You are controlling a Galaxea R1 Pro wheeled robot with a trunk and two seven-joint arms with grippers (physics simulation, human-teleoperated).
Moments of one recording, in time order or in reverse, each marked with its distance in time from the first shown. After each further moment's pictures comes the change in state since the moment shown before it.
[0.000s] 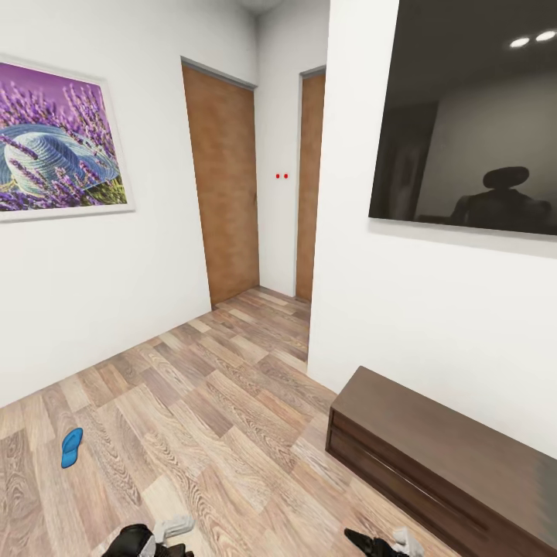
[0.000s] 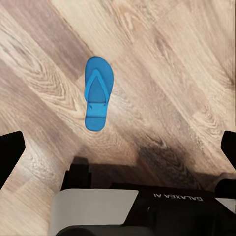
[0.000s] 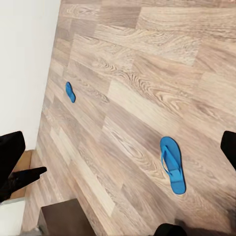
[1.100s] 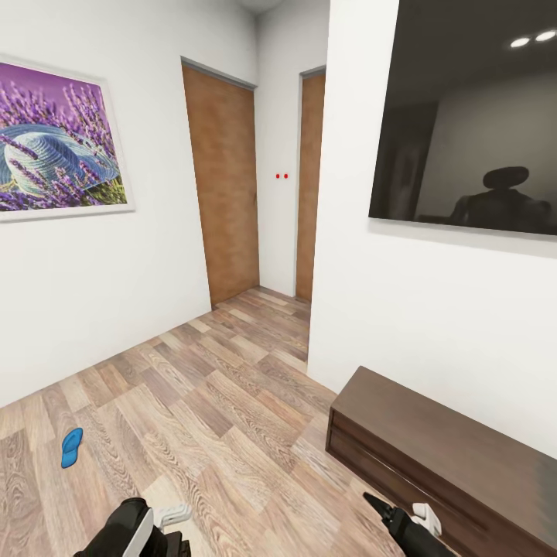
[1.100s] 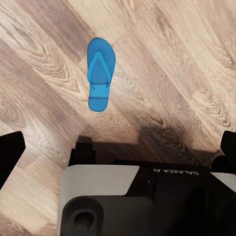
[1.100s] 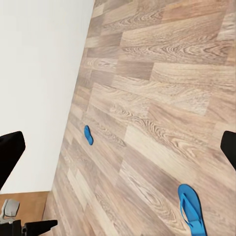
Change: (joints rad) left arm -0.006 0.015 -0.001 -0.148 -0.001 0.264 0.004; right arm -0.001 -0.003 -0.169 -0.082 -0.020 0.005 0.044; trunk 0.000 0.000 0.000
